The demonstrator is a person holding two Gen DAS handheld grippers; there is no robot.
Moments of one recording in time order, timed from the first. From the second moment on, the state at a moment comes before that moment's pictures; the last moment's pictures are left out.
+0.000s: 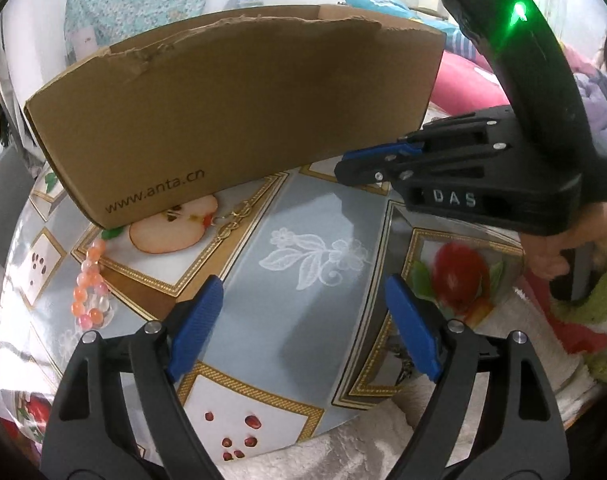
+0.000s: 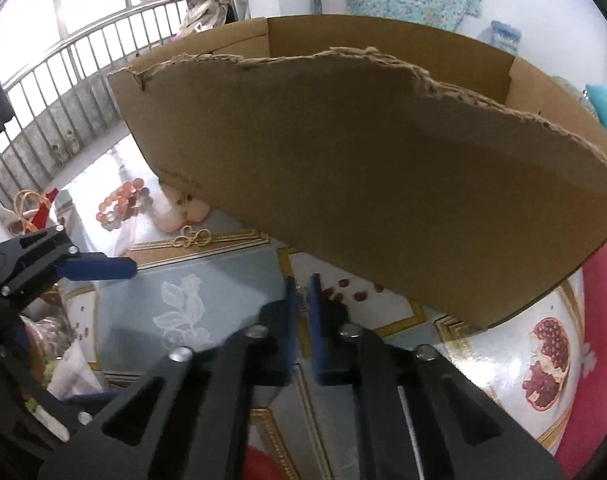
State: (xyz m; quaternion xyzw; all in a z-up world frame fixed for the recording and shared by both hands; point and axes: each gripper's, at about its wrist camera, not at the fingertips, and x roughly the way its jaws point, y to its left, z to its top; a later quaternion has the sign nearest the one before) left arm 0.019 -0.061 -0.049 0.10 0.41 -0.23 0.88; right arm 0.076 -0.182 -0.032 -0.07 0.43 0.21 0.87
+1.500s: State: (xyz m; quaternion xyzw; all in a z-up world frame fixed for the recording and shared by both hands) left arm 0.037 -0.038 -0.044 0.05 0.37 -0.20 0.90; right arm 0.066 -0.244 -0.043 0.28 0.43 0.22 0.83
